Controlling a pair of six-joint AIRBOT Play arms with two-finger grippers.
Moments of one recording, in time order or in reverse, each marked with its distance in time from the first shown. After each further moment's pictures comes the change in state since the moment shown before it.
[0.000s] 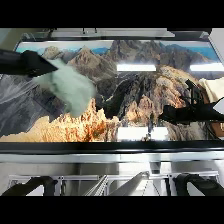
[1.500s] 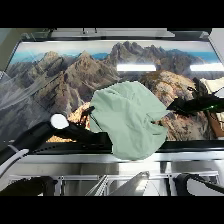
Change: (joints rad) left arm -0.540 -0.084 -0.830 -0.159 0.380 -0.131; right arm -0.269 -0.394 0.158 -0.006 -0.056 -0.293
